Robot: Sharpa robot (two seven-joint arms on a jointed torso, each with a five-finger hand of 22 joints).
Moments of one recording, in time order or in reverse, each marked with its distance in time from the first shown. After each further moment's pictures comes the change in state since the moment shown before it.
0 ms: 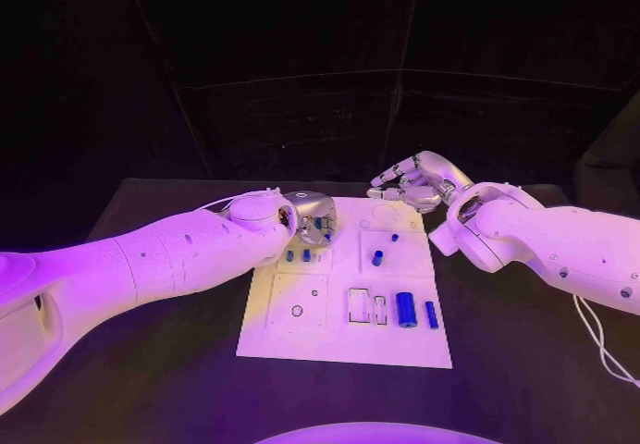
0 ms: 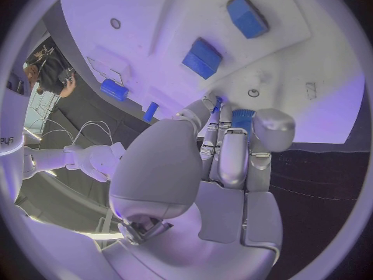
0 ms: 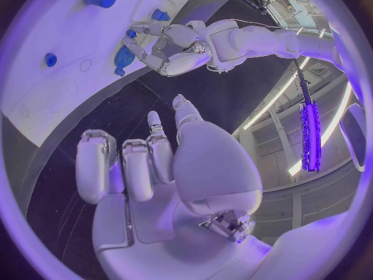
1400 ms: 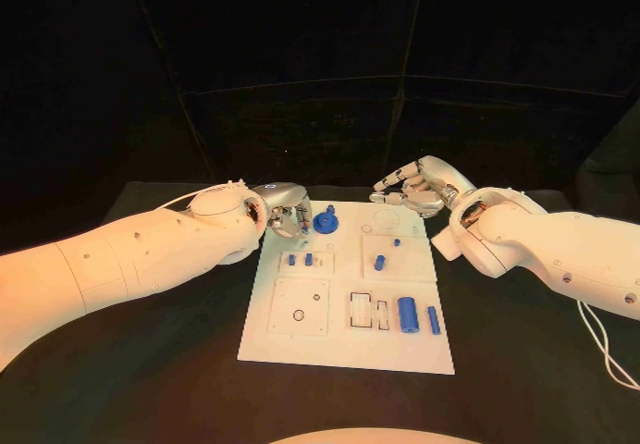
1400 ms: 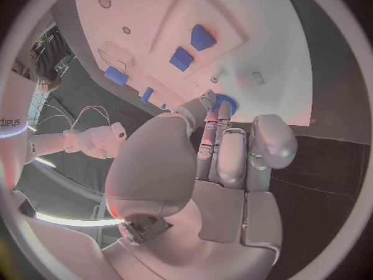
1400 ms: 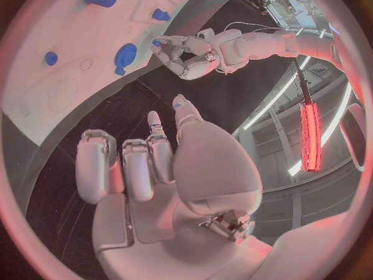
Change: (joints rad) left arm 0.006 -0.161 0.064 0.112 0.045 -0.015 -0.005; left_hand -0.031 -0.011 0.167 -0.072 -0.004 0.106 -0.013 -0.027 -0.004 0.139 -0.022 -0.055 -0.027 0.005 -0.016 0.004 -0.060 -0.010 0.002 -0.009 0.094 0.112; right arm 0.000 -0.004 0.000 0.000 0.000 0.000 0.001; right_hand 0.000 0.000 0.000 0.000 0.000 0.000 0.000 0.000 0.000 0.000 0.000 0.000 0.000 0.000 0.000 0.000 0.000 0.000 0.000 0.000 0.000 0.000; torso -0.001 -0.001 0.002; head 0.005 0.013
